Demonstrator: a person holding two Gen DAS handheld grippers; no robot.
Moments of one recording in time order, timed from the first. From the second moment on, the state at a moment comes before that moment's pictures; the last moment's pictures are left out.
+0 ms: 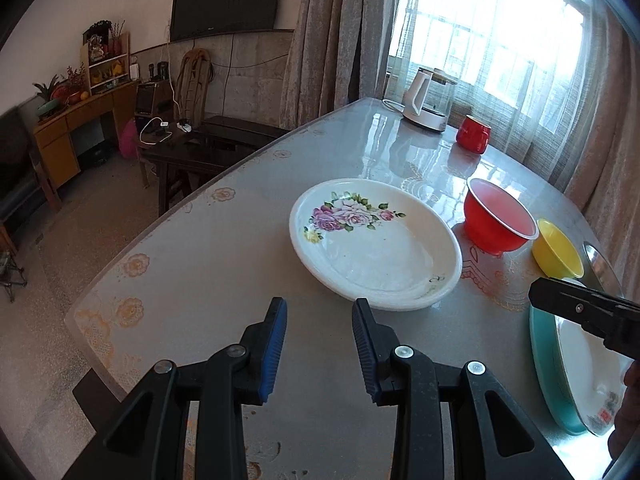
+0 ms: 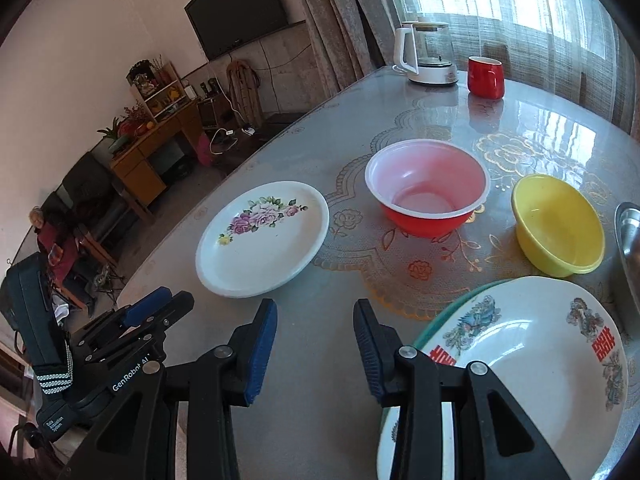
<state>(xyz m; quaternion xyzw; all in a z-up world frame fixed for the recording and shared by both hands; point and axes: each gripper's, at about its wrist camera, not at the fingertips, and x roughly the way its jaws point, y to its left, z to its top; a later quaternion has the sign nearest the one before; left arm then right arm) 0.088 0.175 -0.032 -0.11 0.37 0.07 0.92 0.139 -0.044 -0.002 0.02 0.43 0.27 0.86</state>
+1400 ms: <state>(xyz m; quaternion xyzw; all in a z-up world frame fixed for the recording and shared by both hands) 0.171 0.201 -0.059 -0.12 0.40 0.02 0.91 0.197 0.009 -0.035 0.01 0.51 0.20 0.84</state>
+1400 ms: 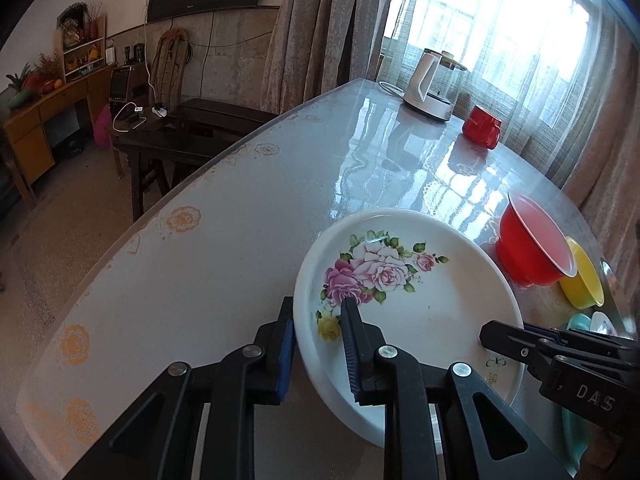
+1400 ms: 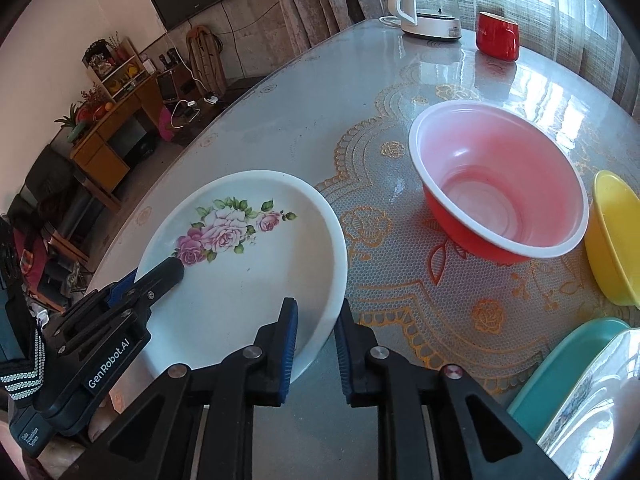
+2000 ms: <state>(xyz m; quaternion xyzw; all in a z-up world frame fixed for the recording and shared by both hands) 0.153 0.186 -0.061 -0.10 0.40 0.04 0.91 0.177 -0.002 -0.042 0.01 0.49 0.23 0.84</state>
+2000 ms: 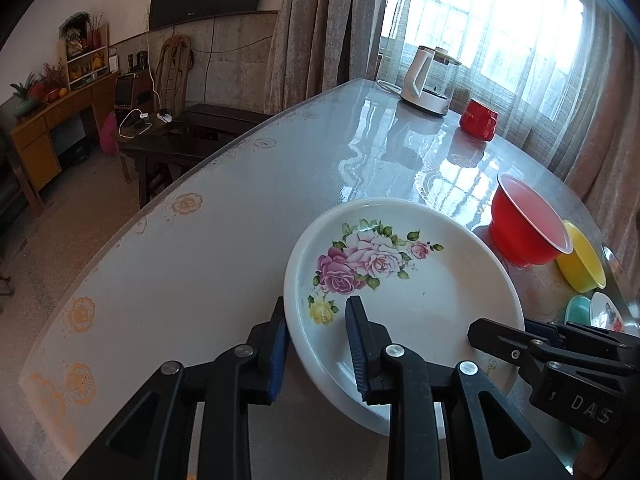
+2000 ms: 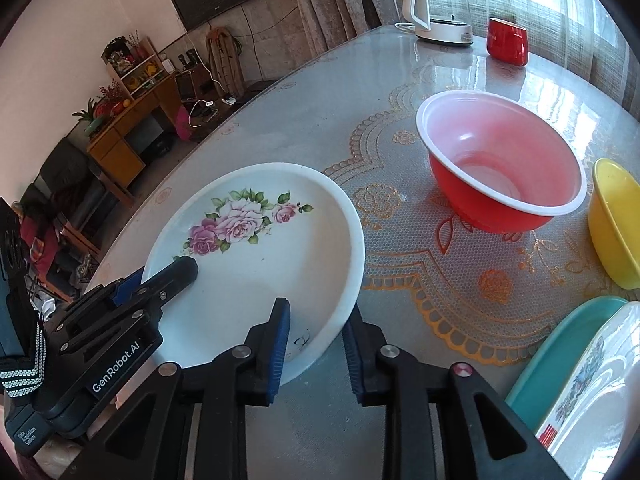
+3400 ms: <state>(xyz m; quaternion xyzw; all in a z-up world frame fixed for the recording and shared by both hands) 0.108 0.172 -0.059 -0.13 0.39 0.00 0.91 0.176 -0.007 -0.048 0.02 0.49 0.24 0.84</state>
